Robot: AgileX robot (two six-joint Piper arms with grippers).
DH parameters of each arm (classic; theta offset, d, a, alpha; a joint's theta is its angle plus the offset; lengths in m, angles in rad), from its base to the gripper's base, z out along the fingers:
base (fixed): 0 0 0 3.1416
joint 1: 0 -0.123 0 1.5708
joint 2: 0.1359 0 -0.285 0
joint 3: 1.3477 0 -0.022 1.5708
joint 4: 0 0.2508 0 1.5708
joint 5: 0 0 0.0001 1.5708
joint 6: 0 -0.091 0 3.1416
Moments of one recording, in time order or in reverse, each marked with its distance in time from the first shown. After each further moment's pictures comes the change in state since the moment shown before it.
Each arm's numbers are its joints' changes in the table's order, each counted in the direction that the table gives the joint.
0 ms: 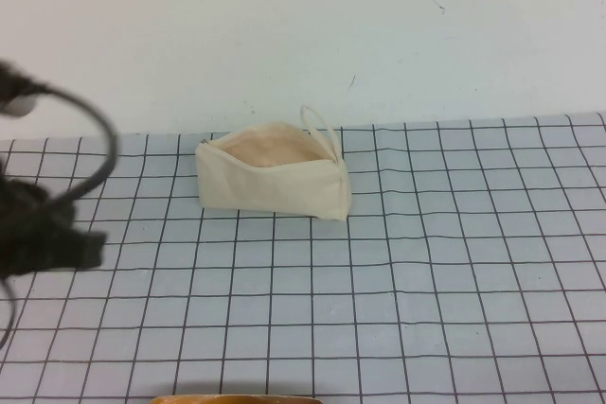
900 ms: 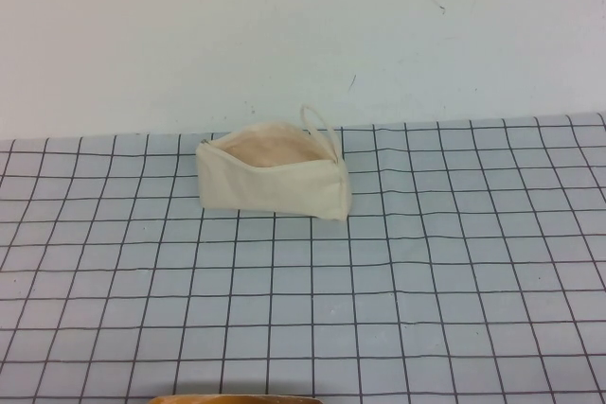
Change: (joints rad) right arm 0.000 0.000 0.000 0.000 0.000 0.000; left arm -0.369 -0.882 1.046 -0.030 0.734 -0.045
